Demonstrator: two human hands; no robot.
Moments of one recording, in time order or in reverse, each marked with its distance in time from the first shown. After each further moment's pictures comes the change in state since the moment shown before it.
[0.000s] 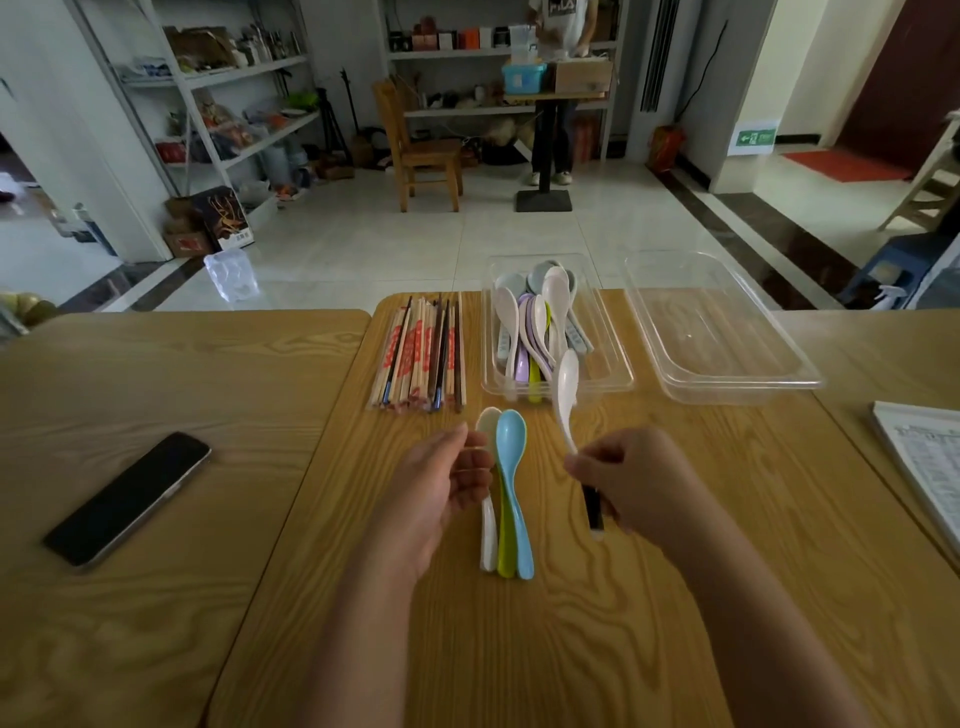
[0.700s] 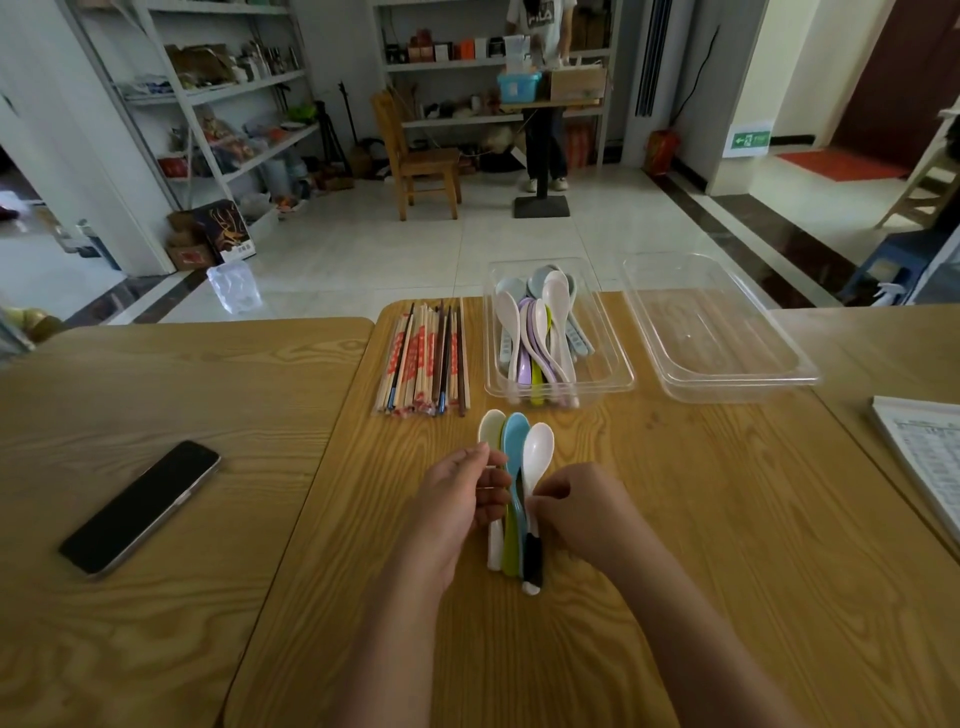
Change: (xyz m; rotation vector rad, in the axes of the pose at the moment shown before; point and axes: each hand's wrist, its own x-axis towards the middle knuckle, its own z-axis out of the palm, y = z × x) left_hand 0.003 -0.019 0.008 0.140 0.039 -0.037; right_hand 0.017 0.015 0.056 -0.123 -0.075 0.019
